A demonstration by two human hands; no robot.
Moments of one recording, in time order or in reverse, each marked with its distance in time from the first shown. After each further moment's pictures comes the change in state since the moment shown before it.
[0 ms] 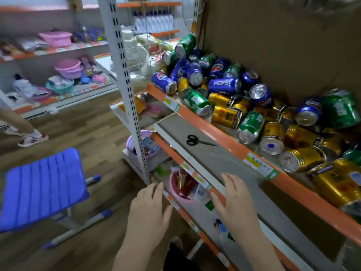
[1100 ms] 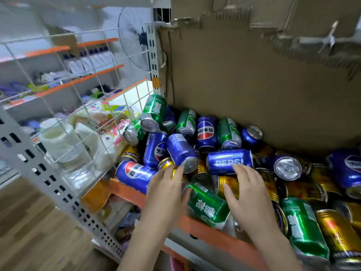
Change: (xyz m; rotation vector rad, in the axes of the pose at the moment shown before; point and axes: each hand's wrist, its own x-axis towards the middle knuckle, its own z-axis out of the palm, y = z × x) left_hand 0.422 0.001 -0.044 -0.058 0.070 0.513; right_hand 0.329 -0.028 -0.026 -0.051 0.398 0.277
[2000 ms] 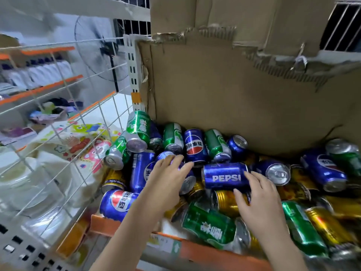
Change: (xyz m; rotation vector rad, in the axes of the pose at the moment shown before) left_hand 0.089 -0.039 -0.010 0.180 -0.131 0.460; right_hand 0.013 -0.015 -0.005 -0.091 0.096 0.288
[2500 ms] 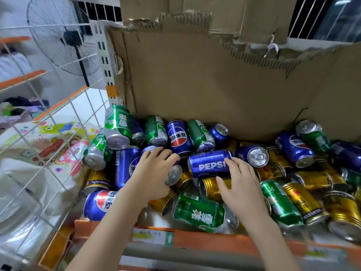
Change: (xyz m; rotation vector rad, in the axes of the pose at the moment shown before) left_hand 0.015 -0.016 0.010 -0.079 -0.071 0.172; right_hand -0.006 -0.009 0.001 -0.029 0.023 -0.018
